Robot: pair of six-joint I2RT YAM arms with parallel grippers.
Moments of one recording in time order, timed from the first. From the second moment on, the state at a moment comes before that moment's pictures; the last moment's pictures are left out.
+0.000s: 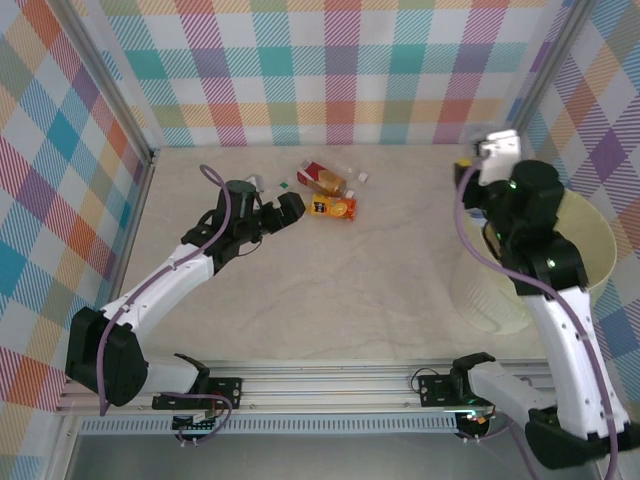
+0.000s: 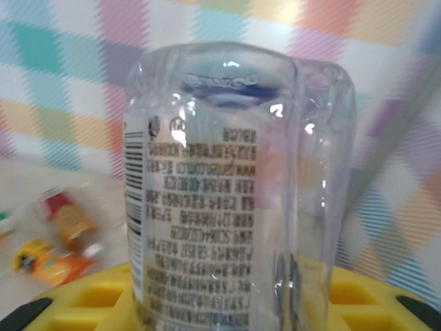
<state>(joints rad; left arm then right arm) -0.46 1.33 1.02 -0.25 0.13 -0.80 0.24 0.94 1.38 -0.62 0.23 -0.15</state>
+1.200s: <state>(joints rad) -0.47 1.45 1.12 -0.36 0.04 -0.78 -0.03 0.73 1.12 -0.61 0.42 -0.04</state>
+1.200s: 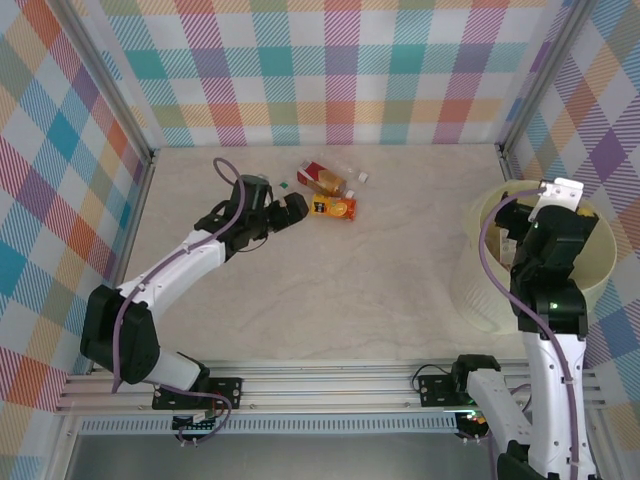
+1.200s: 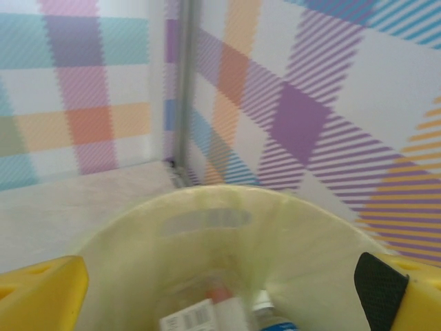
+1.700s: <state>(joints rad) -0.39 1.49 1.14 -0.40 0.00 -0.75 0.19 0.93 1.26 -0.64 -0.27 0.15</state>
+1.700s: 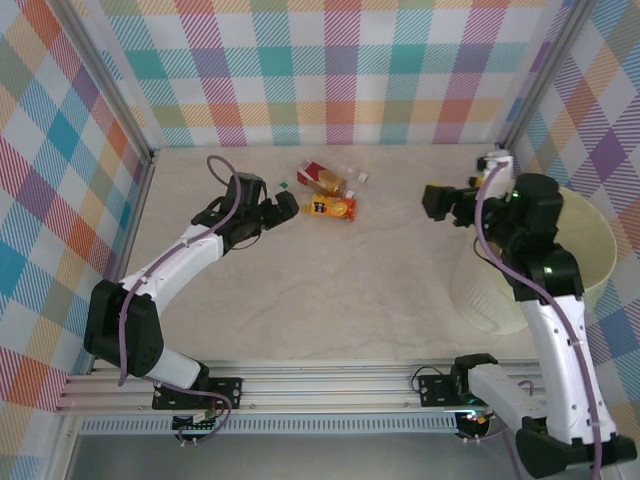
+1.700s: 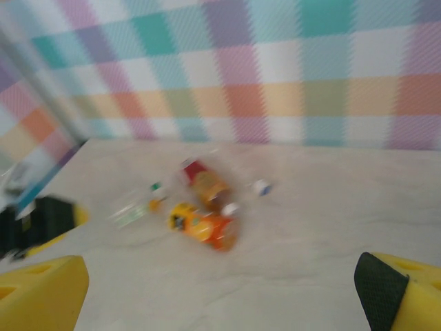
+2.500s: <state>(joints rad) -0.22 2.11 1.78 -0.63 0.03 -0.24 0.54 1.22 1.28 -0.48 -0.11 0.24</state>
